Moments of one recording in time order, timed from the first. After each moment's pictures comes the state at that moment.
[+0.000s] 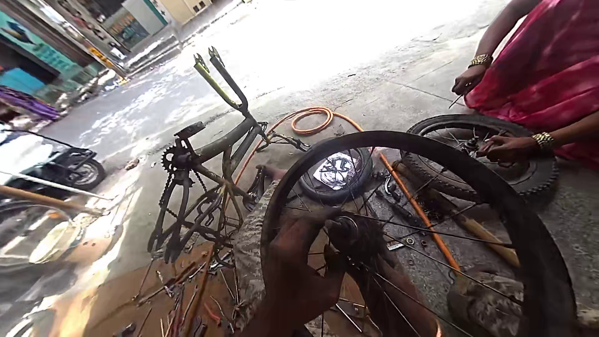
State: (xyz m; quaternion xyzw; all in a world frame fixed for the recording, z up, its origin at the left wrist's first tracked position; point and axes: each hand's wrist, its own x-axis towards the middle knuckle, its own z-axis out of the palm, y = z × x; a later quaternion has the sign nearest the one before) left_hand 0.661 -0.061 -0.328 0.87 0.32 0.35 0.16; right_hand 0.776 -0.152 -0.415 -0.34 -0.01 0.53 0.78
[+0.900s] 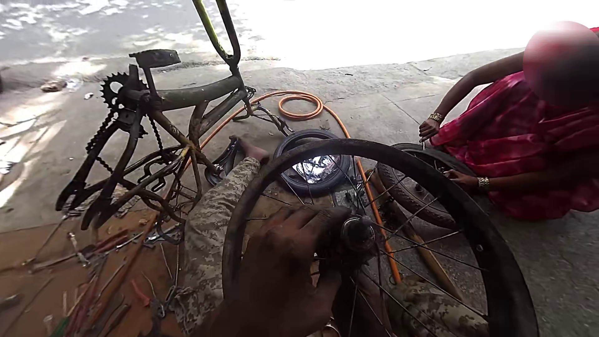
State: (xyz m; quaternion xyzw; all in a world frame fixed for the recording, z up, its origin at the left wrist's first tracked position) left_hand 0.665 -0.061 -0.313 0.89 0.32 0.26 0.16; right_hand 0.776 -0.162 -0.433 -0.29 0.03 0.56 0.78
